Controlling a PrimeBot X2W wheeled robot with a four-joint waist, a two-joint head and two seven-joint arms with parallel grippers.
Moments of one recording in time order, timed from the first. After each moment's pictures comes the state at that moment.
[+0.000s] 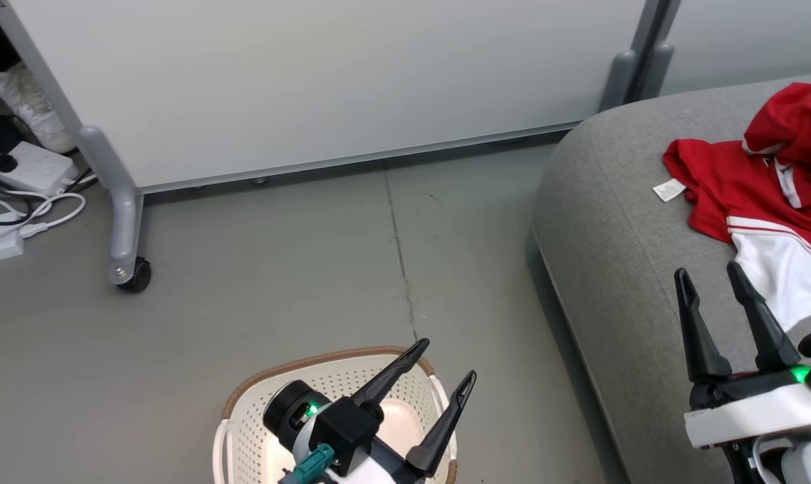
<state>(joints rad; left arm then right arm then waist) -0.14 0.05 -0.59 0.22 -0.20 -0.13 -0.26 -0.10 -0.21 0.10 0.11 0.40 0.13 -0.26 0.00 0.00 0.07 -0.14</state>
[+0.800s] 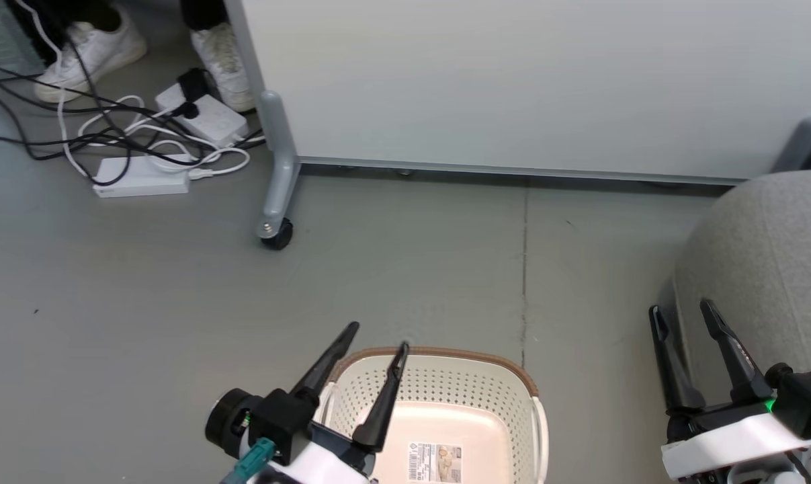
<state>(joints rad) -0.08 0.05 -0.43 0.20 -0.22 -0.09 -0.26 -0.03 -0.15 0.10 0.13 0.33 0.13 -0.26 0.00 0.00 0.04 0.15</state>
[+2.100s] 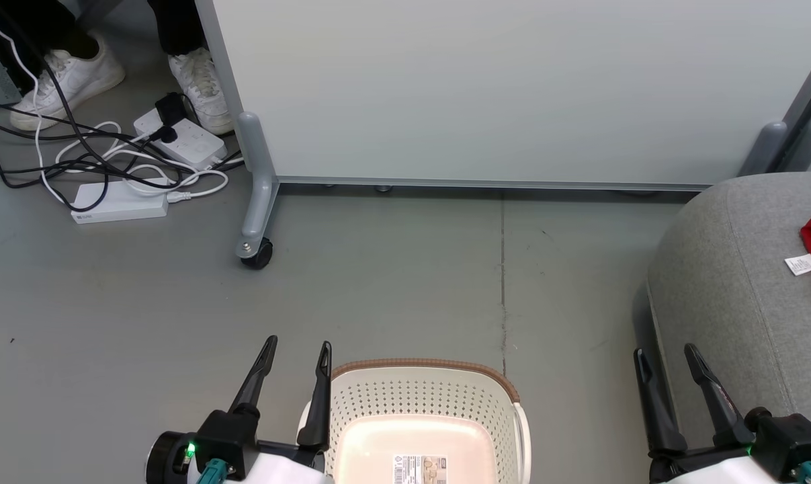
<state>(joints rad) 0.01 0.05 -0.30 0.15 -0.20 0.11 -0.26 0.07 -0.06 0.07 0.11 0.27 0.13 -0.26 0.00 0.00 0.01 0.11</state>
